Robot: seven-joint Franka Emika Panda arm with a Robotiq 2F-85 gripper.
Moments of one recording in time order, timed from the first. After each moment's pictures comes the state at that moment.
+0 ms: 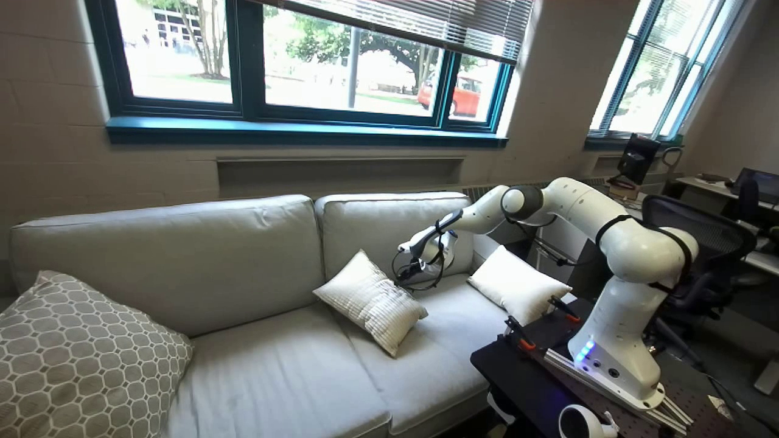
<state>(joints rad) -0.05 1.39 0.30 -1.32 0.57 3.07 2.15</state>
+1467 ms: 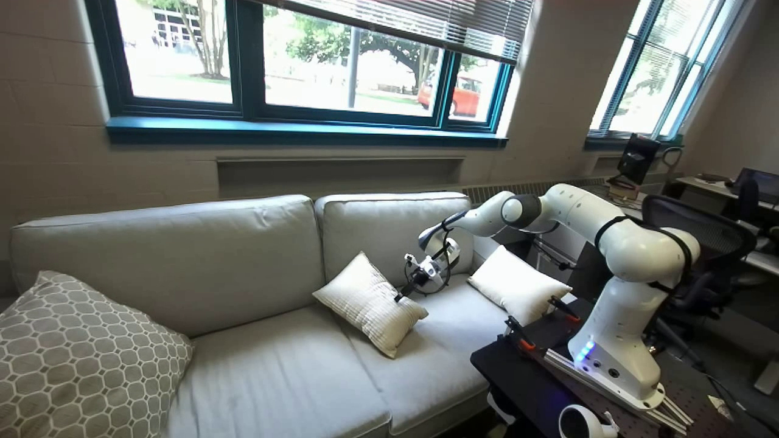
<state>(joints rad) -0.08 1.47 0.24 -1.18 0.90 2.37 1.77</state>
